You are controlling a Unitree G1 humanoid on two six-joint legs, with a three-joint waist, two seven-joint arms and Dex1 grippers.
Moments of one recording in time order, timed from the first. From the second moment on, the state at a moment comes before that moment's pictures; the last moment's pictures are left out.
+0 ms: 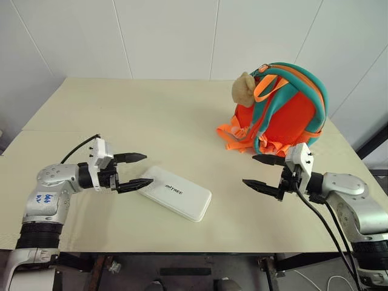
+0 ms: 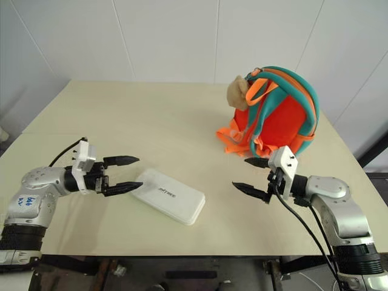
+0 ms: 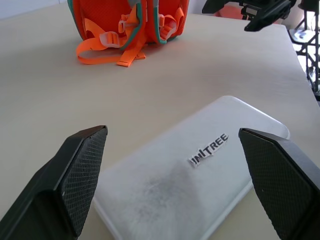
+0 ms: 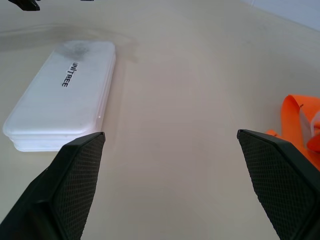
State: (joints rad) left arm -0.53 0.72 0.13 0.25 -0.46 0.20 -1.24; right arm -0.37 -0.71 -0.11 -0.09 0.45 0.31 1.04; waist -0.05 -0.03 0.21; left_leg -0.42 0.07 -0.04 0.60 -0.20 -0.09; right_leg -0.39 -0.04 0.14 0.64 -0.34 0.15
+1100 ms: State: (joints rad) left arm -0.80 0.71 0.07 0.97 -0.19 -0.24 -1.30; right arm -0.23 -0.54 0.17 -0.19 0.31 0.32 0.93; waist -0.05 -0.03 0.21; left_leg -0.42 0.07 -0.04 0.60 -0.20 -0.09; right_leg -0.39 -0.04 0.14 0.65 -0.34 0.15
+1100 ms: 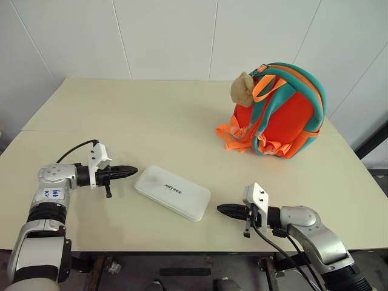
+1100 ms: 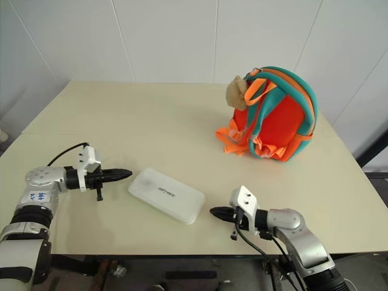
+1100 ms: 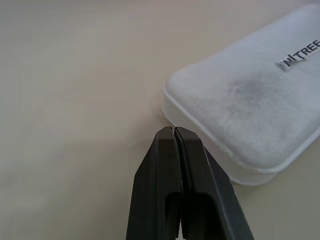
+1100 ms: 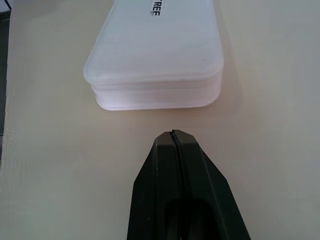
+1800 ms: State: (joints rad) left arm -0.72 0.60 0.06 0.82 -0.18 -0.22 -1.30; right arm -0.33 -0.59 0.10 -0.08 0.27 0.32 0.93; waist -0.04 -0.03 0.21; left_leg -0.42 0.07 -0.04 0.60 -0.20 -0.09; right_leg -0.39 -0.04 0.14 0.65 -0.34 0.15
